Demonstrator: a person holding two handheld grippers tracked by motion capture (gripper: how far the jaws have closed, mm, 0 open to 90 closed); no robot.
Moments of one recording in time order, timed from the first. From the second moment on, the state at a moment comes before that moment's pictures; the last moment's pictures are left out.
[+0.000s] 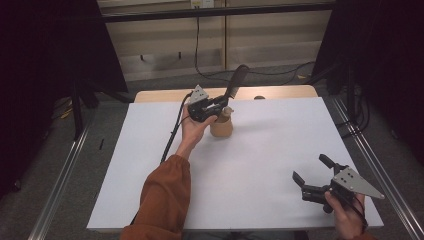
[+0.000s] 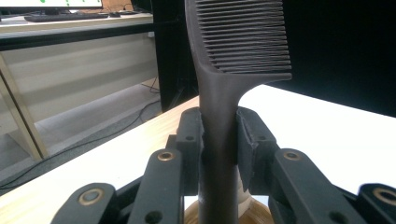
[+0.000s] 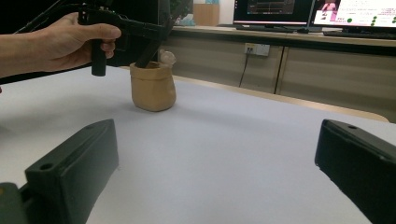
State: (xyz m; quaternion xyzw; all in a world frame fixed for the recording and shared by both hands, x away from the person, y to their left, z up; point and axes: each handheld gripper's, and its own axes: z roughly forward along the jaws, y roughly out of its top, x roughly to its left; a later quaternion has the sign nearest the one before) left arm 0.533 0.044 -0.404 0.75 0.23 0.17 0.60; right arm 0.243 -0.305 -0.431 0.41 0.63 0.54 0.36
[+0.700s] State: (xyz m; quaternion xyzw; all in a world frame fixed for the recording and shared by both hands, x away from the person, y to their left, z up) left arm 0.533 0.049 -0.408 0.75 0.24 0.17 0.59; right arm 0.243 -0.304 -0.431 0.41 0.63 0.54 0.37
